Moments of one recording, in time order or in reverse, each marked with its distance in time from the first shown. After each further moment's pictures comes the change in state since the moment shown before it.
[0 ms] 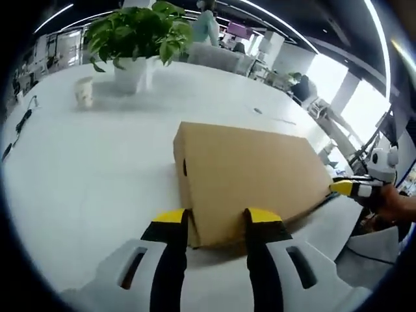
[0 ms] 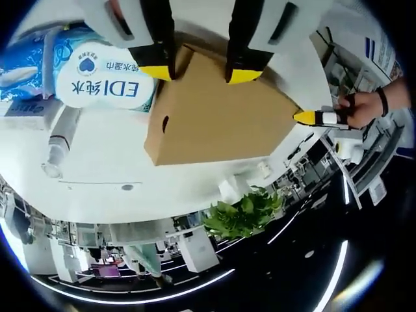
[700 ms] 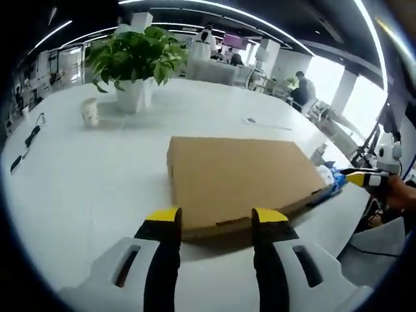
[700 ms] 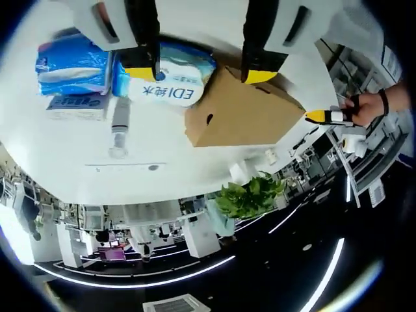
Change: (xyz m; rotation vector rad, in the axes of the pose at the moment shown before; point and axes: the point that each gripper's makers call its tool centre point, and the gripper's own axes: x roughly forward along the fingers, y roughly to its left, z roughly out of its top) left arm -0.036 -0.034 0.003 0.097 -0.098 0.046; right arm -0.097 -0.061 0.009 -0.030 -0.130 -0.078
